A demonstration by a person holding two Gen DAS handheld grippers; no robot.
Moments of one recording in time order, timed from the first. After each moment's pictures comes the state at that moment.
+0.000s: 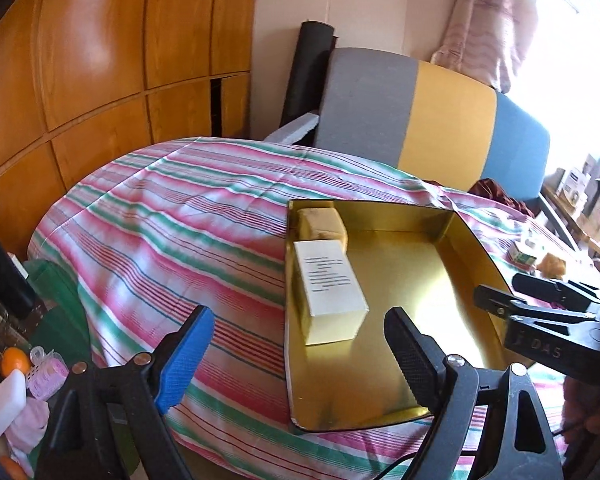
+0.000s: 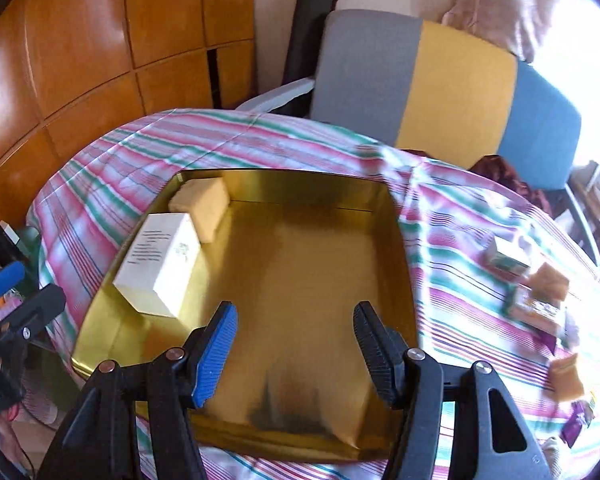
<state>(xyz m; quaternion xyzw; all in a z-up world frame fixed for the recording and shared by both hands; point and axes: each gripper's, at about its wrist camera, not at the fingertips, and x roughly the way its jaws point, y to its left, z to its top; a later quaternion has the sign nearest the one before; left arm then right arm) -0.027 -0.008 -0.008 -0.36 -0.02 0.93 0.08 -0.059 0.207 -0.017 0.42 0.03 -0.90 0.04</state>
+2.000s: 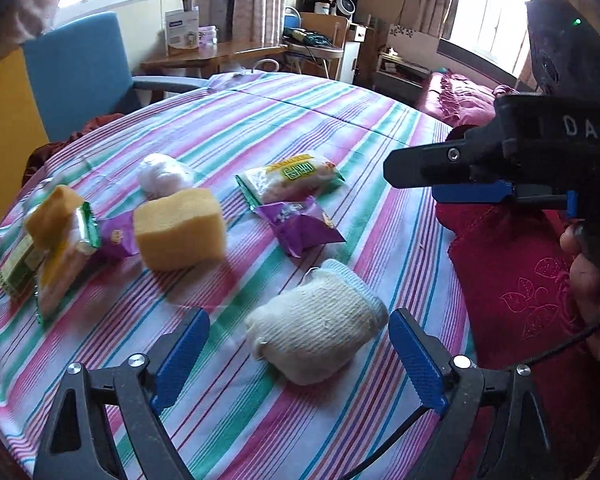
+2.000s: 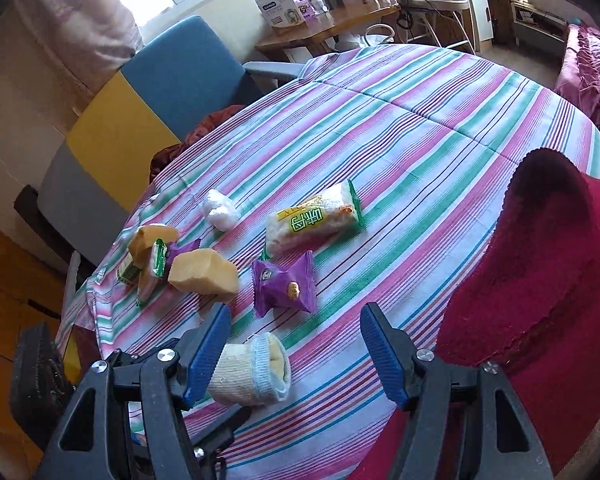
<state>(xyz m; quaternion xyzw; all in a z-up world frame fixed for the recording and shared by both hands) 0.082 0.460 -0.068 -0.35 0.27 0.64 0.63 0.177 0.591 -0.038 0.34 -0.39 -0.81 -0.29</state>
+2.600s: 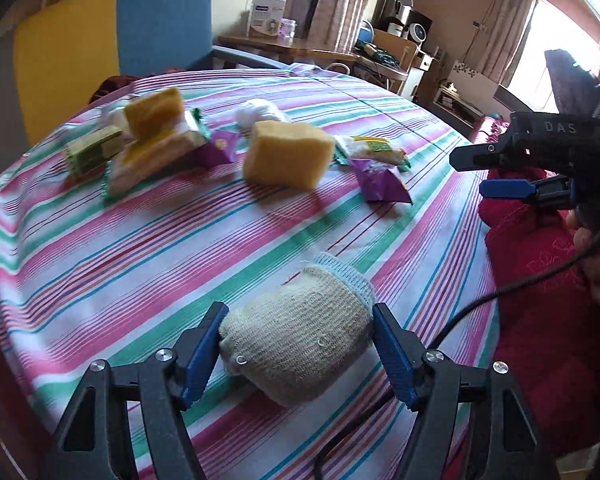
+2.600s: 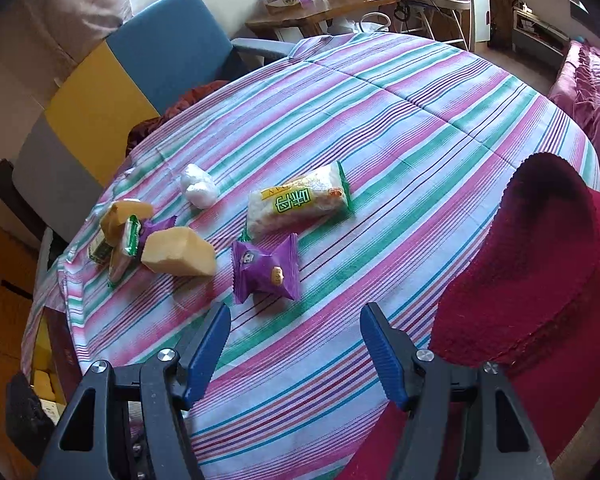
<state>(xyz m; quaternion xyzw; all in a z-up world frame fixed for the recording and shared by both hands) 0.039 0.364 -0.086 -0.40 0.18 0.71 0.55 0.156 0.588 -0.046 0.41 -0.35 -0.78 -0.32</state>
